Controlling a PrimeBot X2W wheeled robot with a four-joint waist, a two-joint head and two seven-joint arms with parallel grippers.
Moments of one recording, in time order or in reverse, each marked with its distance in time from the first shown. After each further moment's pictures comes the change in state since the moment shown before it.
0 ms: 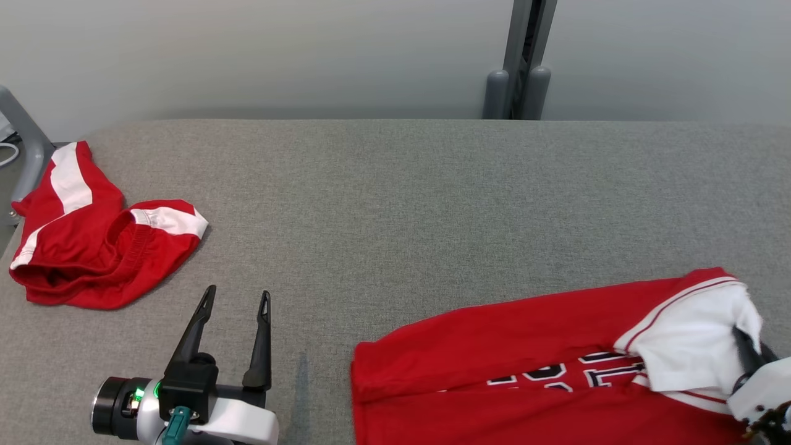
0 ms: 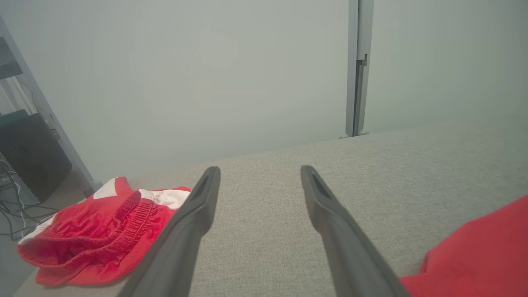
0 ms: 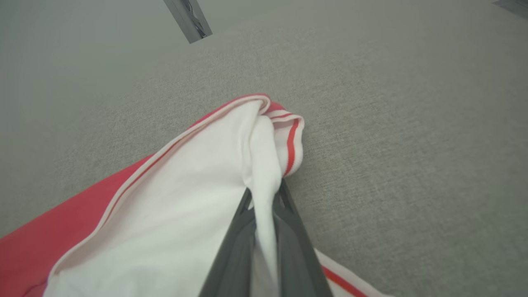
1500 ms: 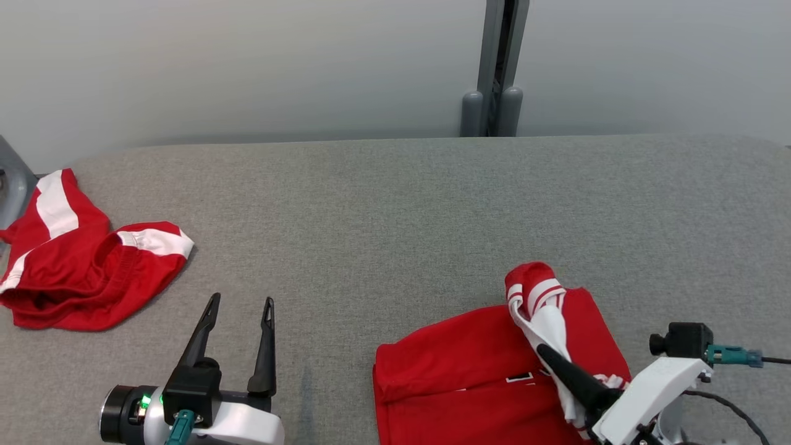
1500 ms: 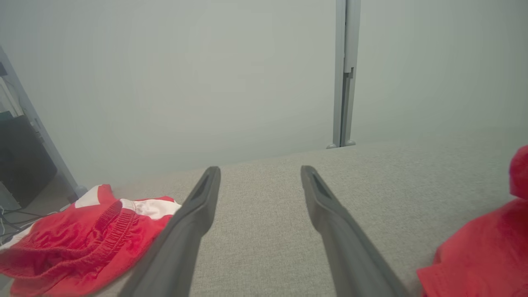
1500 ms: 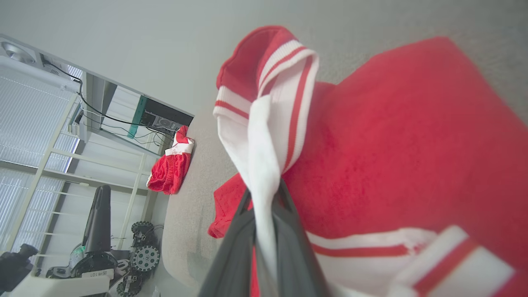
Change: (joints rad) left arm 0.008 -0.027 0.015 0.021 -0.003 -0.005 0.000; right arm 0.222 0.334 -0.106 -0.654 0.137 -0.001 0.608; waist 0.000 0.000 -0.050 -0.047
